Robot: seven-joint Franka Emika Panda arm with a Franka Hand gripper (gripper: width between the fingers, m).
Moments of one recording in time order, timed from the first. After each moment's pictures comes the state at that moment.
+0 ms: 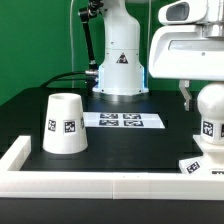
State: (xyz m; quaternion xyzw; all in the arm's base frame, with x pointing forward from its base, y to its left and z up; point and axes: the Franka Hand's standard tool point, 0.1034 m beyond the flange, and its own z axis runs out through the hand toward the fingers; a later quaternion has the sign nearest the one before) arm 0.622 0.093 0.113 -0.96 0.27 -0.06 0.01
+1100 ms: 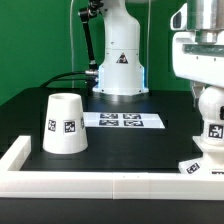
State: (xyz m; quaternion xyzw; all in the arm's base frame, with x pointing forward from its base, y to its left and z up) arm 0.610 0.094 0.106 -0.73 0.68 0.01 0.05
